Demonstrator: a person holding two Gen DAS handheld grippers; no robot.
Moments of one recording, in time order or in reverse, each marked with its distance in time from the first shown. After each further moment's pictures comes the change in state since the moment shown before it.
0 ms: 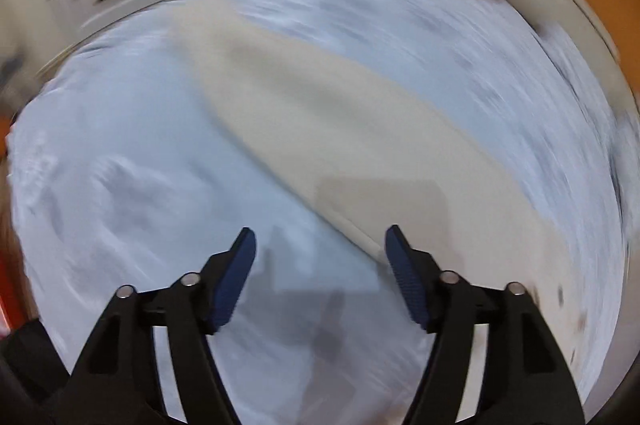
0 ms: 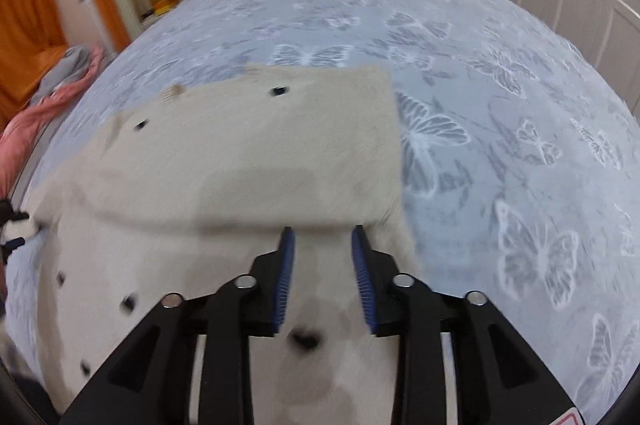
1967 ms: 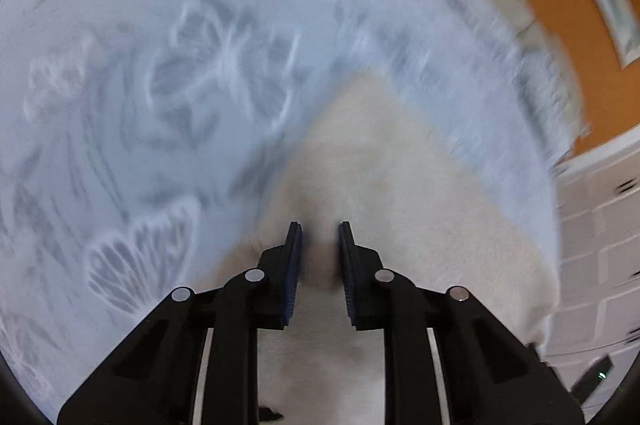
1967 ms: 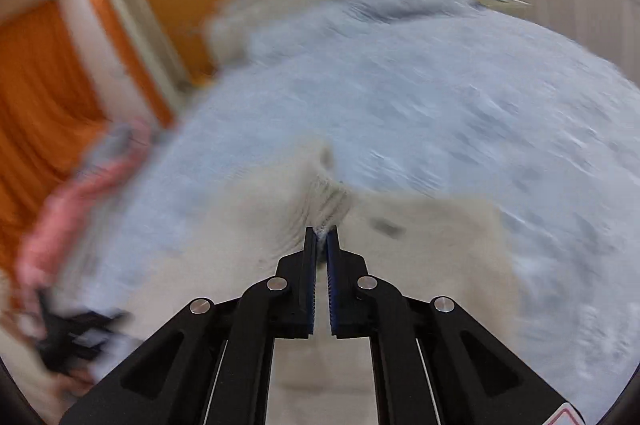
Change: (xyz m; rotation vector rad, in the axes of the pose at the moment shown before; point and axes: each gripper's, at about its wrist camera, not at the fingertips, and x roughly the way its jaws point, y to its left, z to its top) left arm 0.016 -0.150 -0.143 0.224 0.196 -0.323; right arm 0.062 0.023 0.088 0.160 -0.028 0.081
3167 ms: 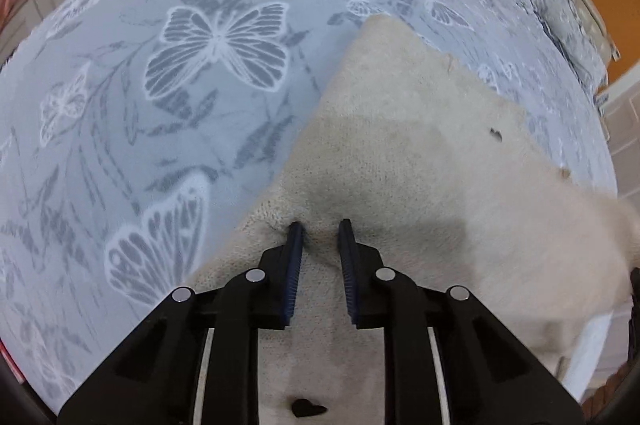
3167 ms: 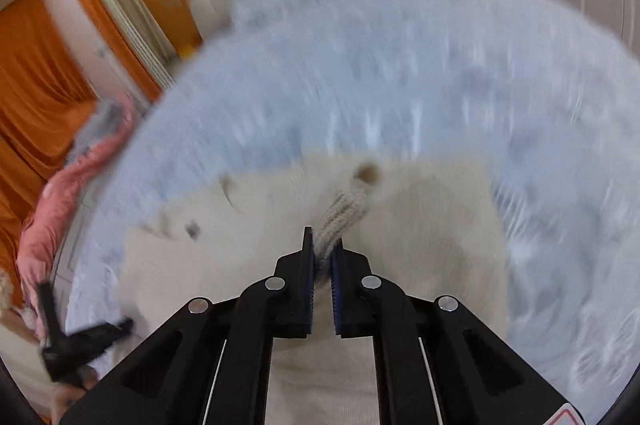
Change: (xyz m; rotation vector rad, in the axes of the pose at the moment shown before) left arm 0.005 -0.020 -0.014 0.231 0.010 0.179; right arm -0.021 -0.014 0.023 -0.018 -0.118 0.090
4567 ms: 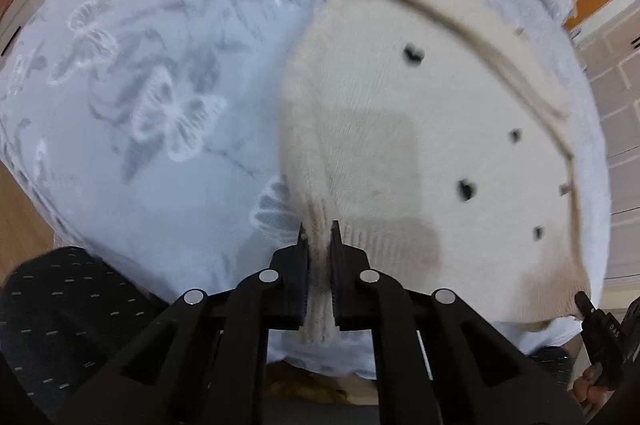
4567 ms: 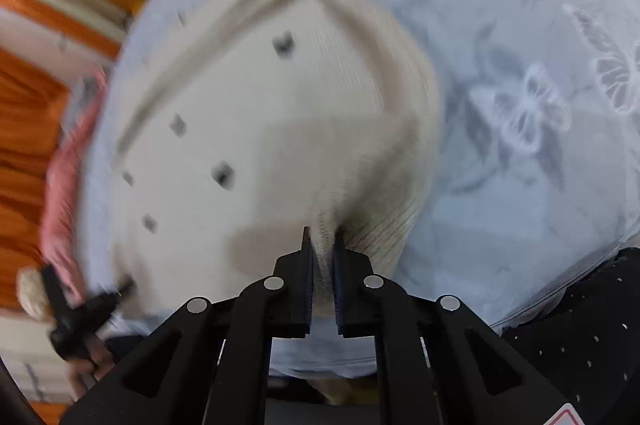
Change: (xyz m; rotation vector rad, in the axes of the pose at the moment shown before) left arm -0.138 0.095 -0.185 0.106 0.131 -0.073; right arm -0.197 -0.048 -0.226 0.266 0.364 0.005
